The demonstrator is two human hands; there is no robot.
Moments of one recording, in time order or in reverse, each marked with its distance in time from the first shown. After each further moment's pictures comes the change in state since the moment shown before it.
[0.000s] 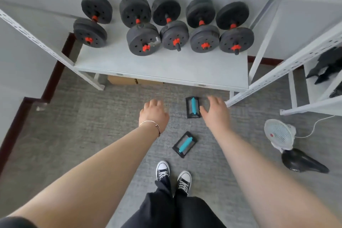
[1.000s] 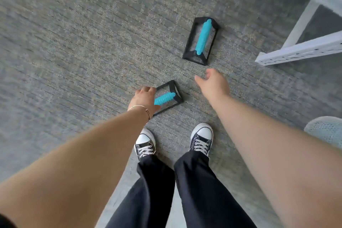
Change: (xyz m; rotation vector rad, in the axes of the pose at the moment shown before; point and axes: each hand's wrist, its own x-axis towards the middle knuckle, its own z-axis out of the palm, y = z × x) left_hand 0.170 0.026 0.511 -0.174 -0.405 -0.350; right_hand 0.154 0.300 0.396 -0.007 -0.501 0.111
